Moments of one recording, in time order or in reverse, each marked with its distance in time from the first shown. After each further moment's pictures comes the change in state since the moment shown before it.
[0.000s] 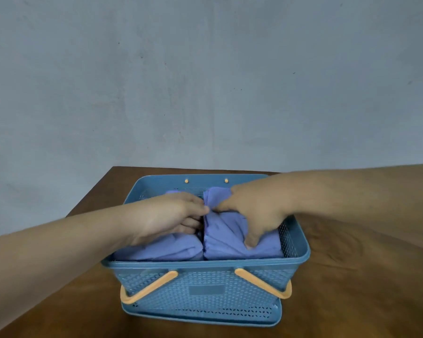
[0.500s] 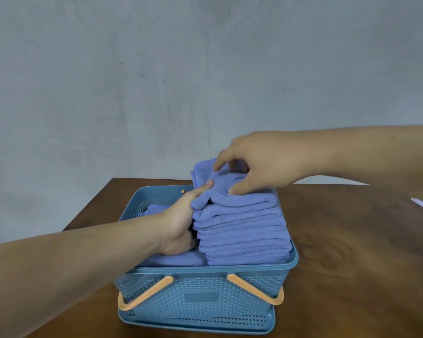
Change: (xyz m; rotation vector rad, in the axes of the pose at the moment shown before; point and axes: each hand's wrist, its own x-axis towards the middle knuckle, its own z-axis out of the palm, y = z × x) left_hand 0.031 -0.005 0.027 -0.371 0.019 0.103; right_hand -0.064 0.031 -0.055 0.141 0.504 0.017
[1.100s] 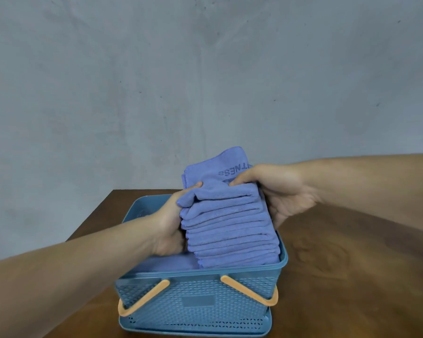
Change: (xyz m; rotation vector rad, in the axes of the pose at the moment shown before) left_hand -0.025 0.026 0.013 -0.133 0.141 0.060; right_hand -0.022 0.021 0.043 1.297 -0.347 0.545
